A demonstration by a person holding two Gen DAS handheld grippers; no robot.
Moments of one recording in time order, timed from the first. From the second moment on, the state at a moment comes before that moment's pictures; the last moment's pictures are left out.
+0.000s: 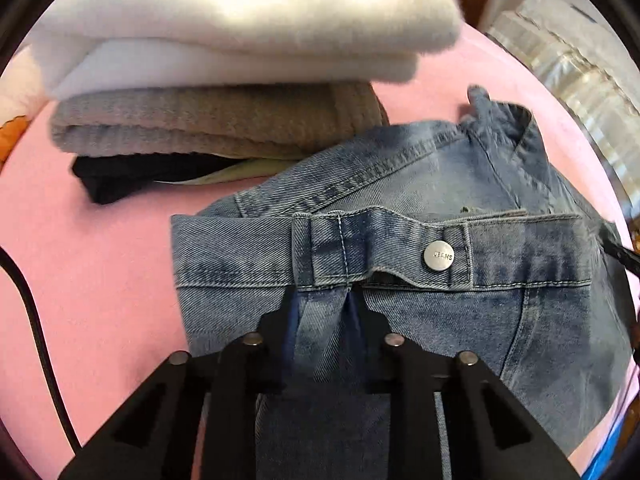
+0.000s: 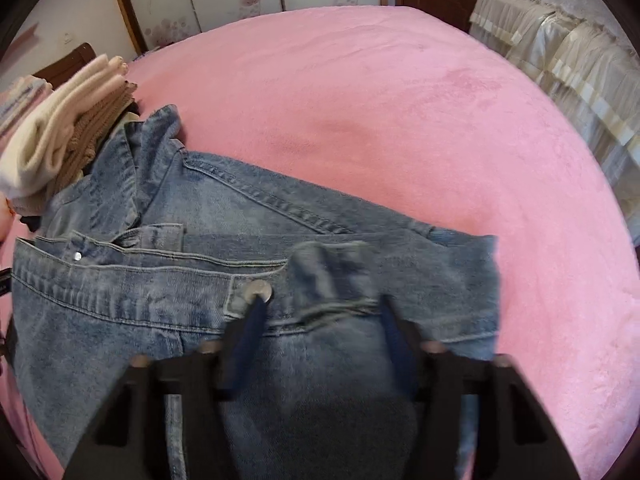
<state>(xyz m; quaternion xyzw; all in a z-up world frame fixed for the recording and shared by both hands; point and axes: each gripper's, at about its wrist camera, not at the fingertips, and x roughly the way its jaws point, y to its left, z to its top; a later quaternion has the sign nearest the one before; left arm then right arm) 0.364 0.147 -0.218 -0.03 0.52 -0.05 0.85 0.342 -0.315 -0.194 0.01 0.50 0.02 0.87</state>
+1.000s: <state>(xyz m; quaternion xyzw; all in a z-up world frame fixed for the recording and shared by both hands) 0.392 0.103 -0.207 0.03 0.36 0.17 0.92 0.406 -0.312 -0.174 -0.03 0.41 -0.07 0.91</state>
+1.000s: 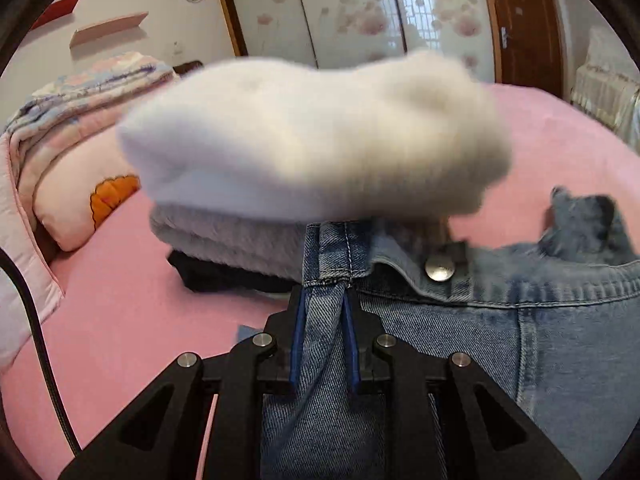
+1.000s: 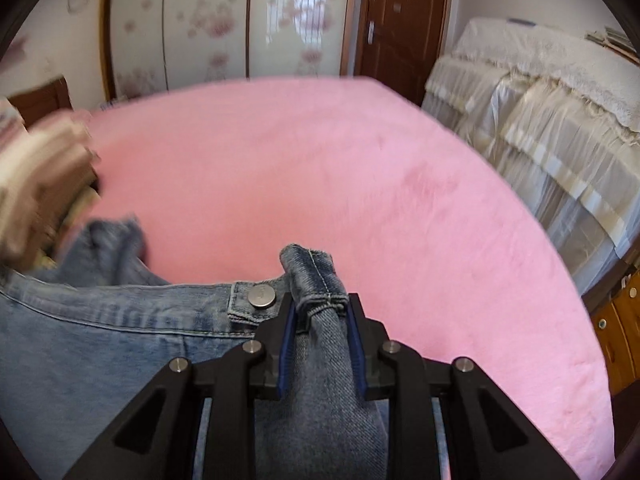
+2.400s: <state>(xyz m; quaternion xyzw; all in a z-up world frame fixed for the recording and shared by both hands) 0.216 0.078 -0.189 -0.05 0.42 0.15 0.89 0.213 -0.155 -0.185 -0.01 0.45 0.05 0.89</state>
